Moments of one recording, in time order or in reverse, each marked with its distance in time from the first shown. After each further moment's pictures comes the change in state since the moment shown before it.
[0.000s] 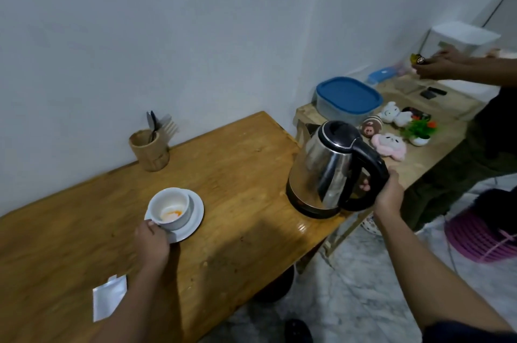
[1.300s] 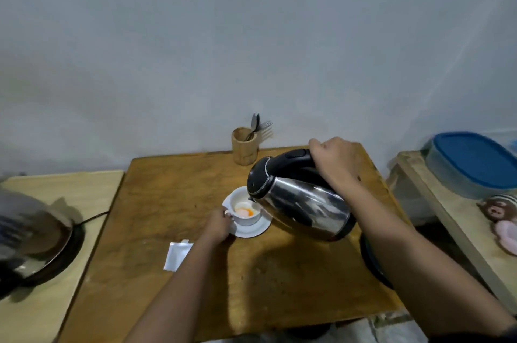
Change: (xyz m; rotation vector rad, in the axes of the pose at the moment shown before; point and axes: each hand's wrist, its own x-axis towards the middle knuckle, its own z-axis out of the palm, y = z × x) left_hand 0.010 0.014 -0.029 0.025 -0.286 -0.162; right_hand -0.149 -0.034 0.219 -0.912 -0.718 -0.921
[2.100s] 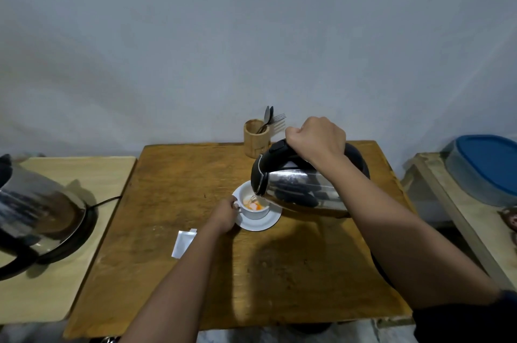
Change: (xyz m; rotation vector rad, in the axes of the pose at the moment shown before) left_hand -0.004 0.007 -0.010 0.076 -0.047 0.022; right_hand 0.020 -0.047 0.034 -0.295 -0.115 -0.235
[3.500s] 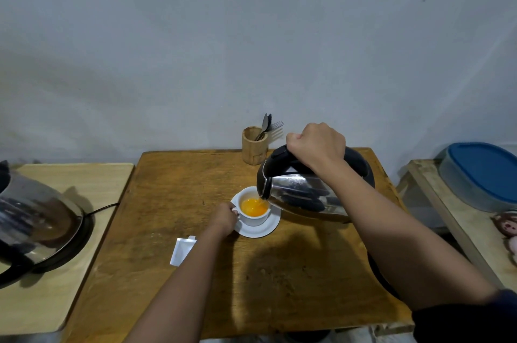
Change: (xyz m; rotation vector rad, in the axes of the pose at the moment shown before) left_hand 0.006 0.007 0.000 0.039 0.031 -0.119; right_hand -0.001 -0.002 -0.008 -0.062 0.013 -0.001
